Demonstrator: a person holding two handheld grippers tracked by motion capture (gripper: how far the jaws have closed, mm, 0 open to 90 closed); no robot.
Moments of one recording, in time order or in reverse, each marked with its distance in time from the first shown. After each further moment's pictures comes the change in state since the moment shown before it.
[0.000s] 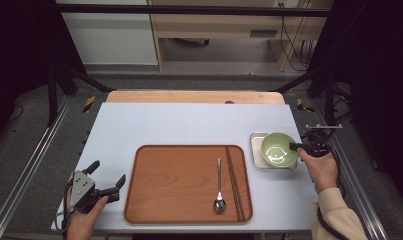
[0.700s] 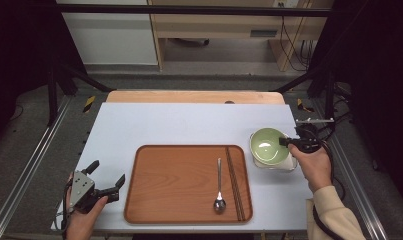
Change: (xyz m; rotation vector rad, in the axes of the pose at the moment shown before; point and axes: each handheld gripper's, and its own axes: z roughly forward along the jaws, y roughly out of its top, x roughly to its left) left arm 0.001 0.001 -0.001 -0.010 0.004 0.001; right arm 0.043 0.016 -0.014 -0.034 0.069 -0.099
